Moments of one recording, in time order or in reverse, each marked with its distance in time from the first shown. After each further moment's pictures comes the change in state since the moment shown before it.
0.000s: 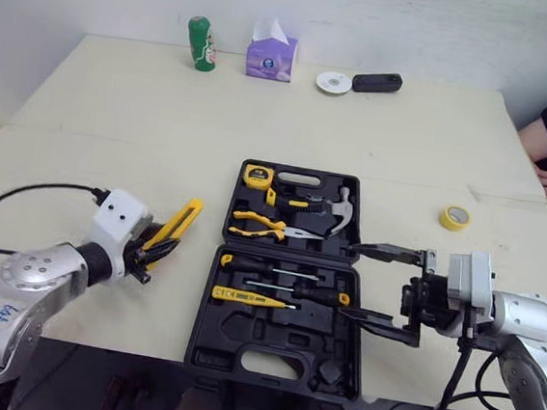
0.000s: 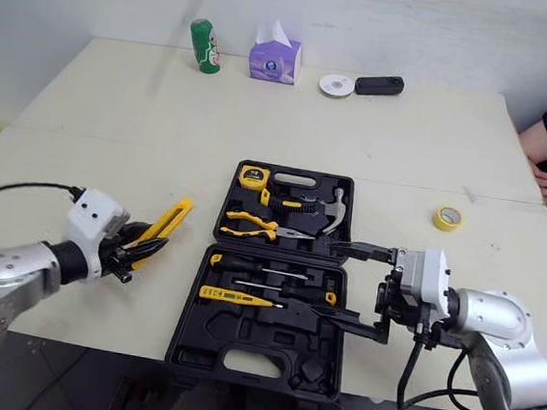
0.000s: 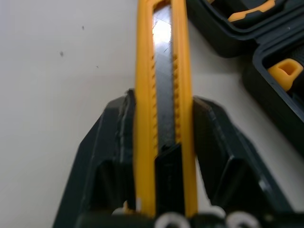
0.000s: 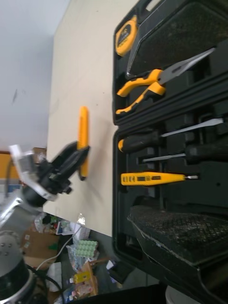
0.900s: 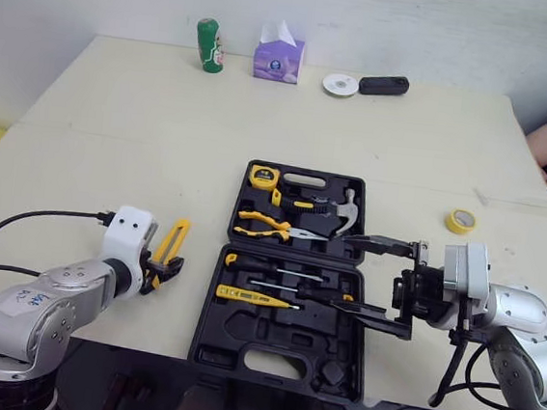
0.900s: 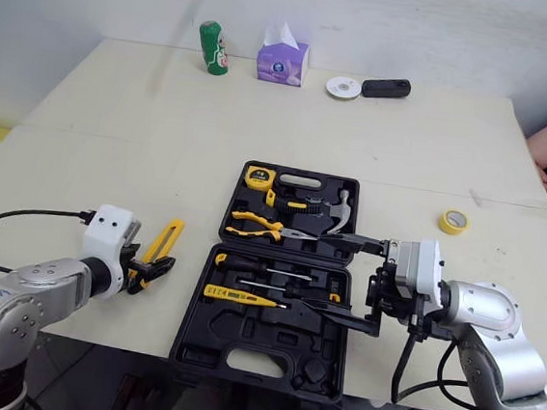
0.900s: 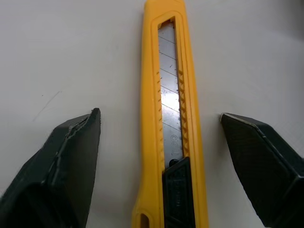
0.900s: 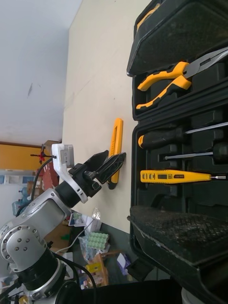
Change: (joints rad) left arm -0.095 -0.254 -0.009 -0.064 -0.051 0.628 0.545; right arm -0.094 0.031 0.054 0.010 0.017 0.011 -0.033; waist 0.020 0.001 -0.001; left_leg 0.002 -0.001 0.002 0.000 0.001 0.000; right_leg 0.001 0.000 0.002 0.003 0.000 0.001
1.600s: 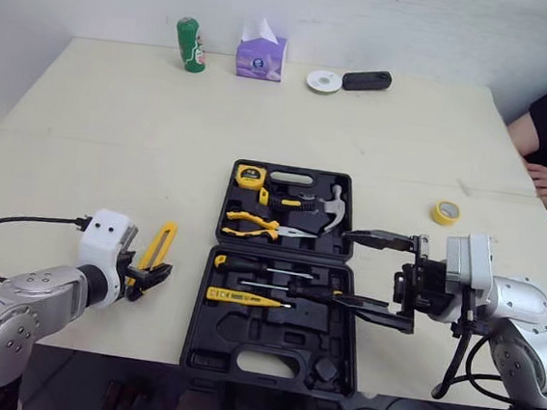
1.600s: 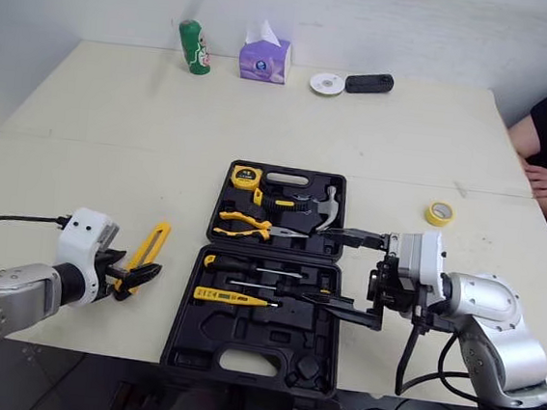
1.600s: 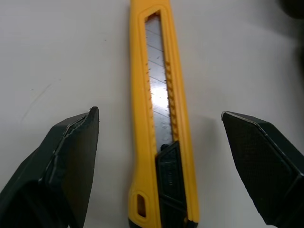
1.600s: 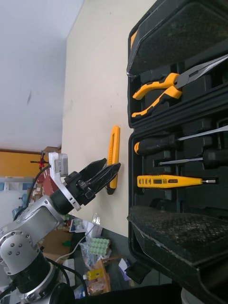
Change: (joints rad) left arm 0.075 0.093 0.127 0.005 -0.150 -0.005 0.001; right arm -0.038 -0.017 0.008 0.025 0.032 0.023 0.016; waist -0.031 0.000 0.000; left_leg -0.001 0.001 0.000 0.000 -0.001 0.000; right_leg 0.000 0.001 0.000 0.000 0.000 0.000
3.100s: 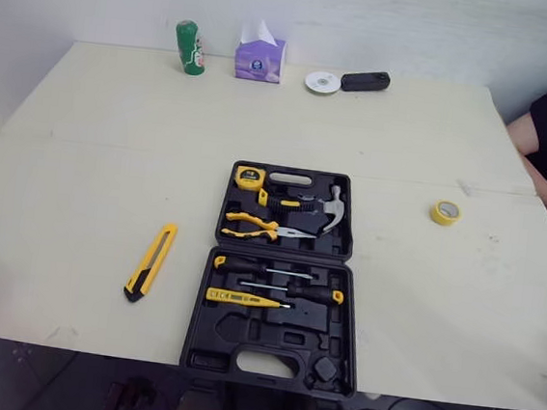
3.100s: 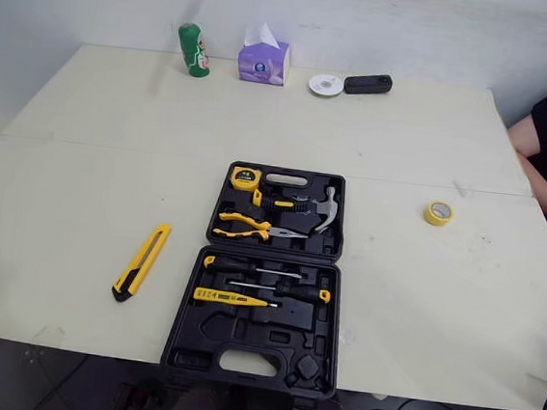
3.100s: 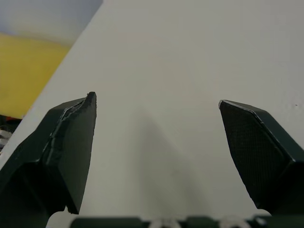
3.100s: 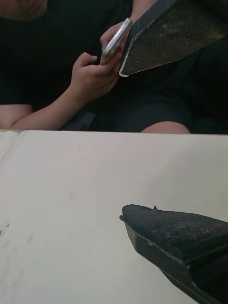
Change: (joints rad) left arm 0.210 0.205 0.498 1.338 0.253 -1.511 -0.665; right arm 0.269 -0.178 -0.643 1.304 -0.399 -0.790 -0.282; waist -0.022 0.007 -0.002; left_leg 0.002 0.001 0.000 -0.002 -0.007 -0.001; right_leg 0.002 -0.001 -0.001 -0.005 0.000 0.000
